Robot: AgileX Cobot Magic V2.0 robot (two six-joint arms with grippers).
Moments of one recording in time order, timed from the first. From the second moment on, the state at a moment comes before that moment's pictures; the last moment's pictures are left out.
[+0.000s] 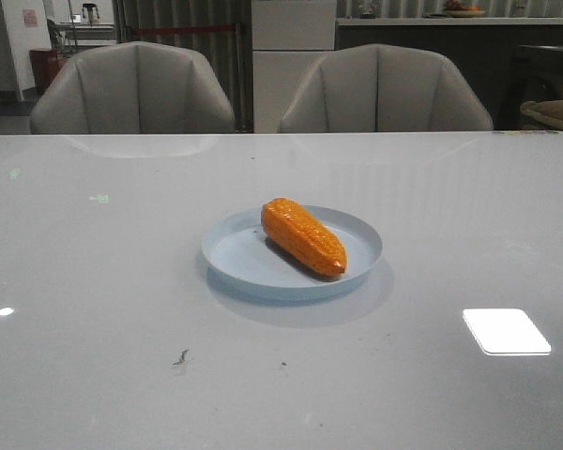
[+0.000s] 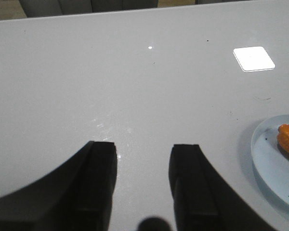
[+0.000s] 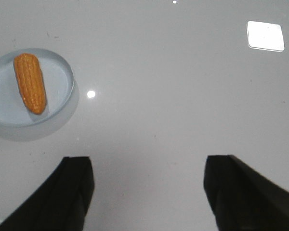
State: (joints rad) left arm -0.14 1.07 -0.90 -0.04 0.39 0.08; right arm -0.05 0.76 -0.97 0.10 0.96 -0.15
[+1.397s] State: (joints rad) left arm -0.14 1.07 -0.90 -0.04 0.39 0.08; right arm -0.05 0.70 -0.85 0.10 1.03 -0.15
